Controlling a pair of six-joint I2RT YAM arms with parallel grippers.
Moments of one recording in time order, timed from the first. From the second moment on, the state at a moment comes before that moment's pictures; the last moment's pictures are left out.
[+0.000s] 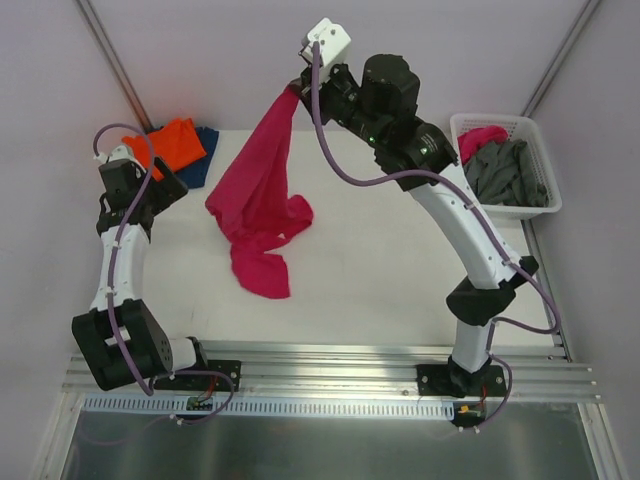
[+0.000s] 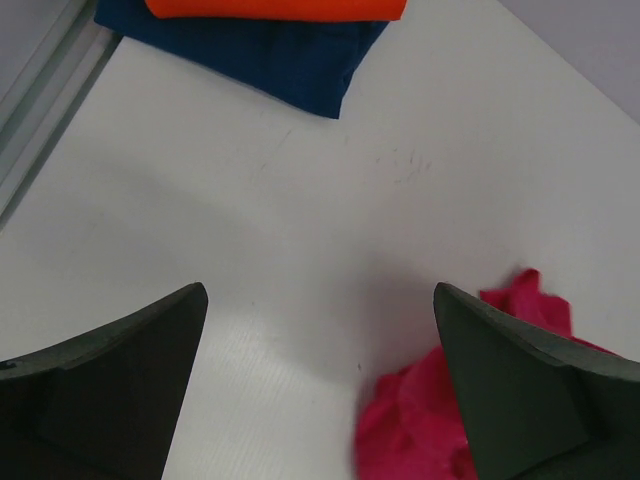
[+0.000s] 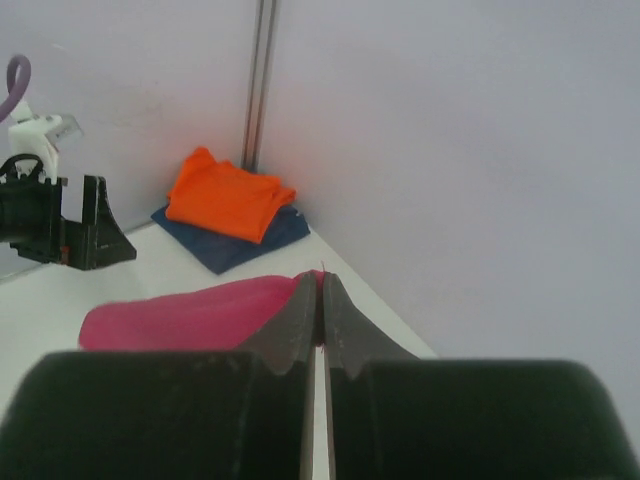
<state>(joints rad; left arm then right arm) 0.31 1.30 1.04 -0.28 0.13 -0.38 0.80 1.88 2.46 -0.54 -0.04 -0.24</state>
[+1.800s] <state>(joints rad) 0.33 1.25 0.97 -0.28 0.32 -0.39 0.00 1.75 2.17 -0.59 0.19 -0.11</state>
